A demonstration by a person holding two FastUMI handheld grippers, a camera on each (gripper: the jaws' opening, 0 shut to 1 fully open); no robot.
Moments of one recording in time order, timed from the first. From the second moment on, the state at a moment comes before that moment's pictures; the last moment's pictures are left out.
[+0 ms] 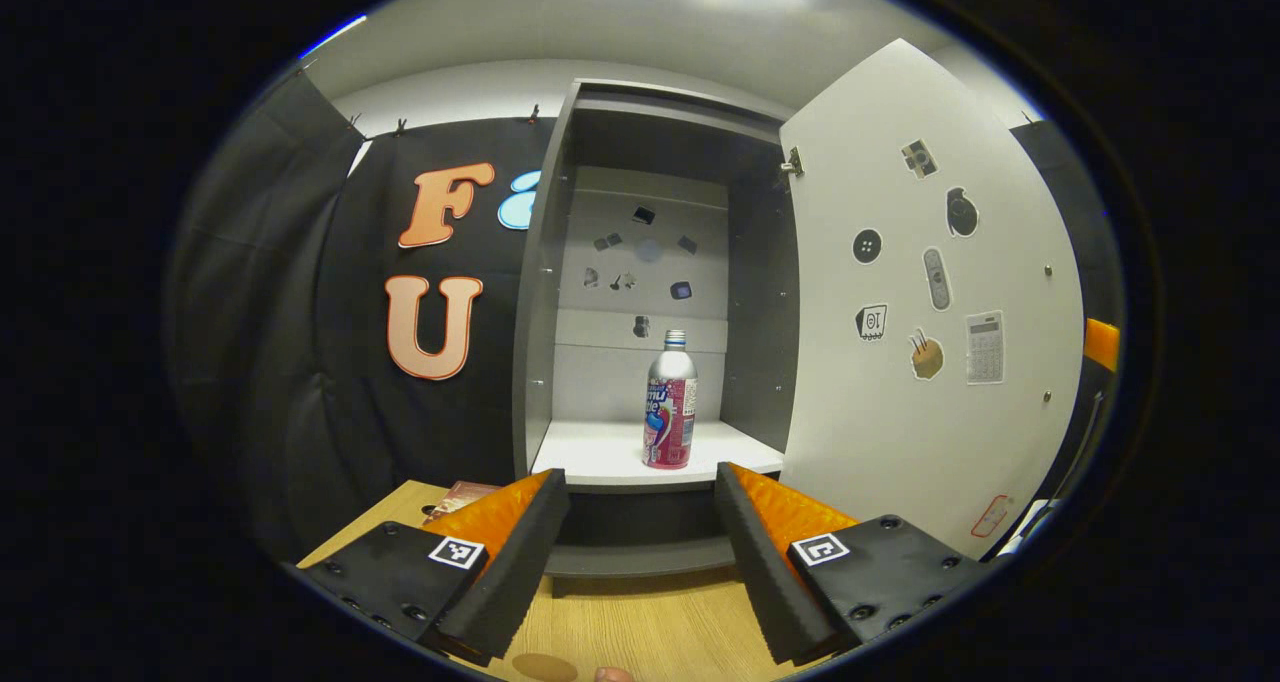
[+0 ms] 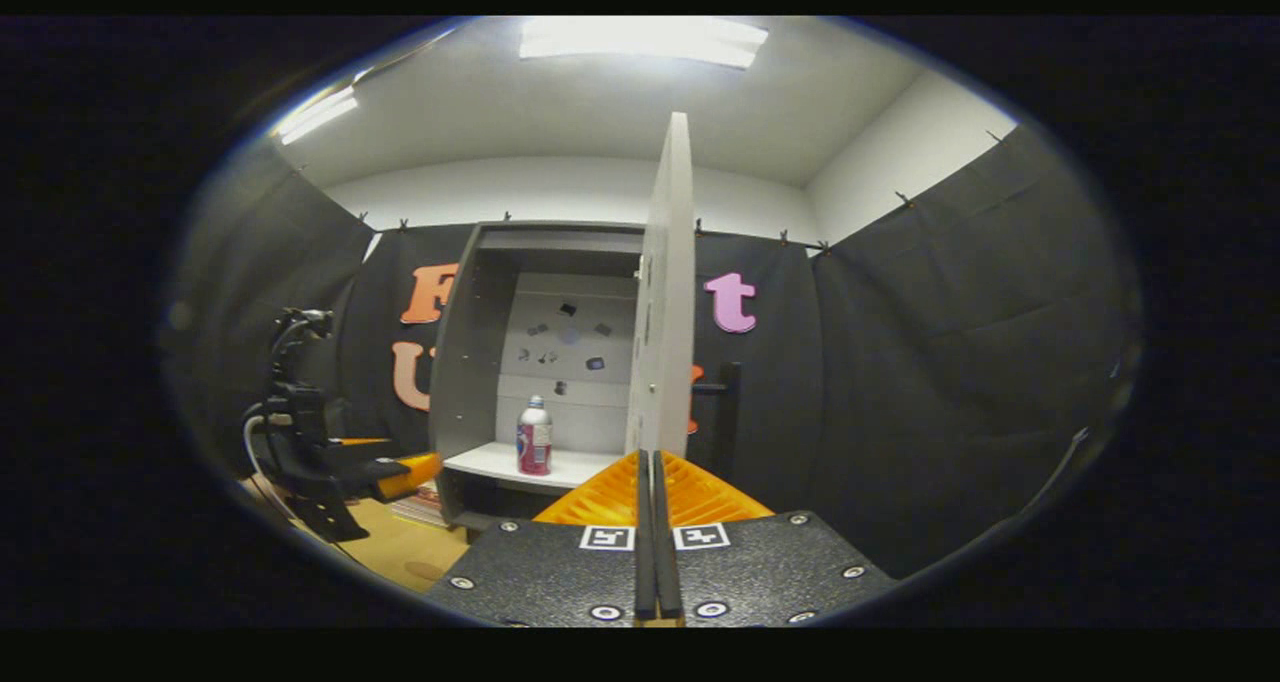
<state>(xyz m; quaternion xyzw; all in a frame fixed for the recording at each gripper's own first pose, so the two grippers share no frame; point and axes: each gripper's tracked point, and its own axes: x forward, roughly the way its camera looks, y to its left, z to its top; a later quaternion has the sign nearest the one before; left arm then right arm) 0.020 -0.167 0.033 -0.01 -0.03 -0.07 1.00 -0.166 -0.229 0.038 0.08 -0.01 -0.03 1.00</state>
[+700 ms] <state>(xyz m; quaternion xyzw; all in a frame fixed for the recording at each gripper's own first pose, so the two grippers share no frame) 0.156 -0.191 0.014 0.01 -0.02 -0.17 0.99 -0.057 -0.150 -0.005 0.07 0.03 -0.06 1.00</state>
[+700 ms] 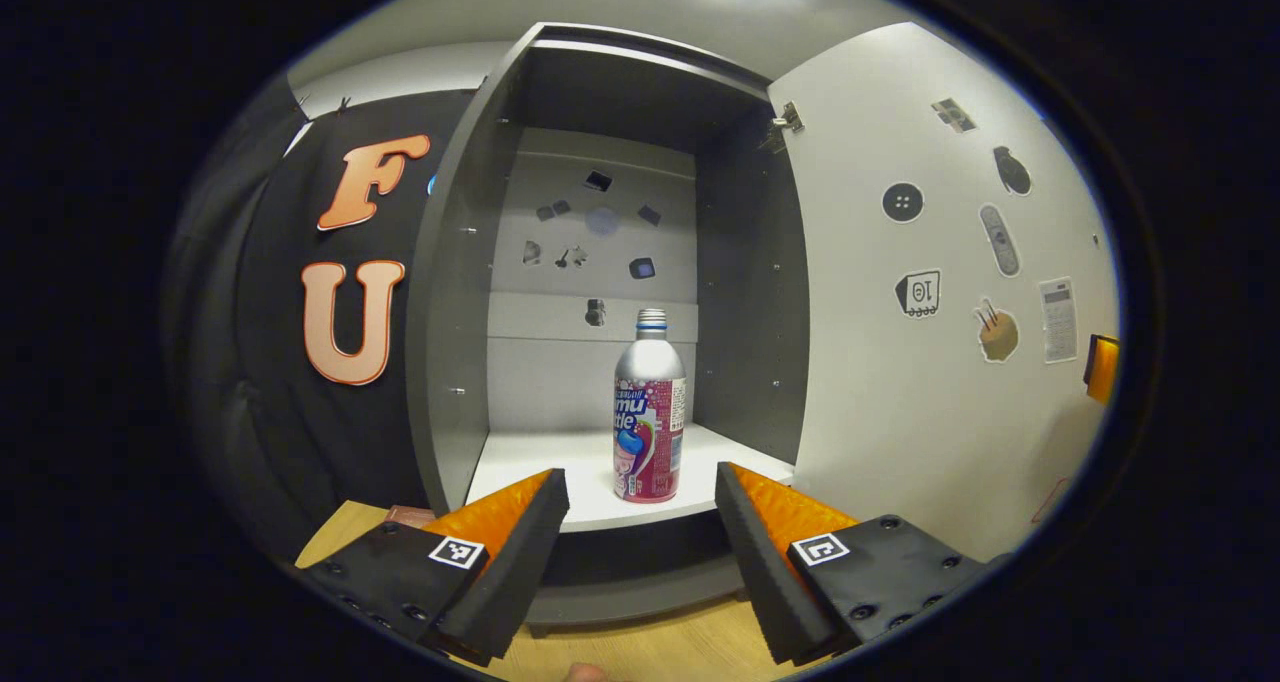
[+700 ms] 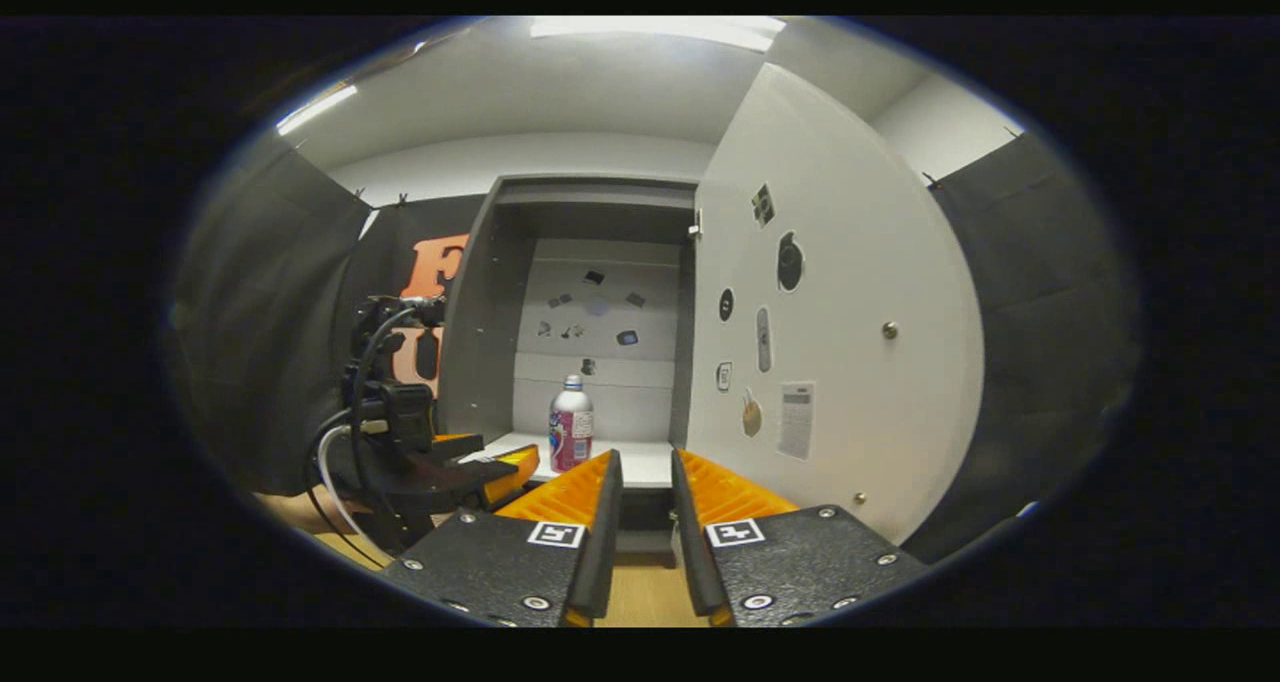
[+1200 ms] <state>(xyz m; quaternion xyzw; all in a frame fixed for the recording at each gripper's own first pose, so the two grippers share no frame) 0.240 -0.220 -0.006 0.04 -0.02 -0.22 0.98 -0.008 -0.129 -0.030 0.02 0.06 -0.11 0.99</state>
